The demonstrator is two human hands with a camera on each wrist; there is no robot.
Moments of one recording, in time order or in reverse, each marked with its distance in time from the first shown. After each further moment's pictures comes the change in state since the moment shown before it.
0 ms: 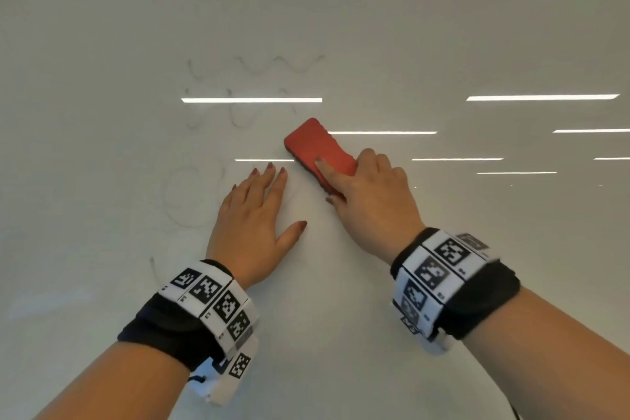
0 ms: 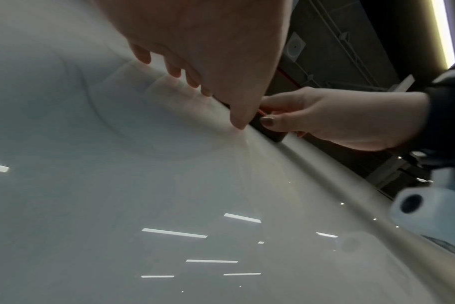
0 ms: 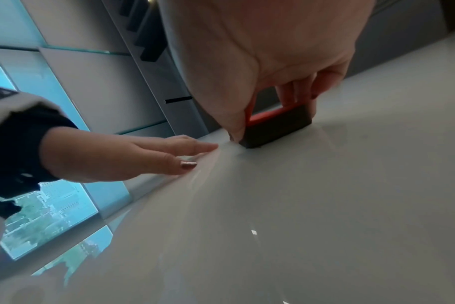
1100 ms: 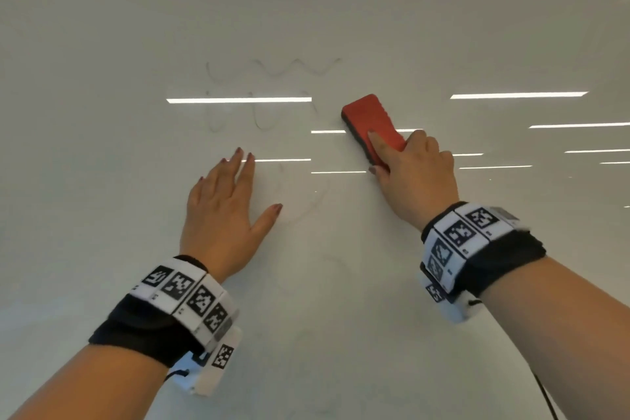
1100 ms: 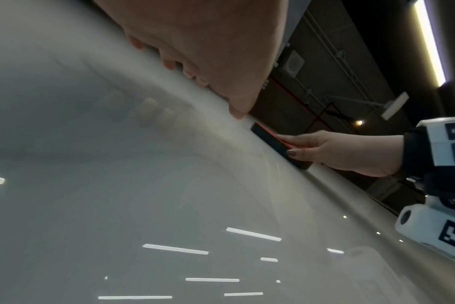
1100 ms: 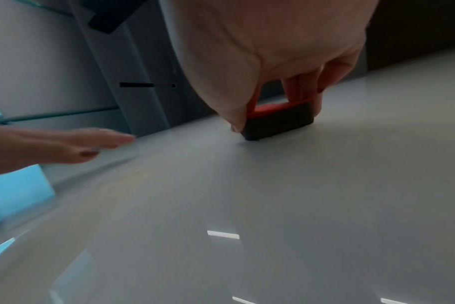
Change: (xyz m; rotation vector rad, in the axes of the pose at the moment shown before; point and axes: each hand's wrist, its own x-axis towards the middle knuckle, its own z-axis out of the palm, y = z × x) left_hand -0.006 -0.072 -0.022 -0.024 0.101 -0.040; right_hand 0.019 0.006 -0.009 -0.085 0.025 0.255
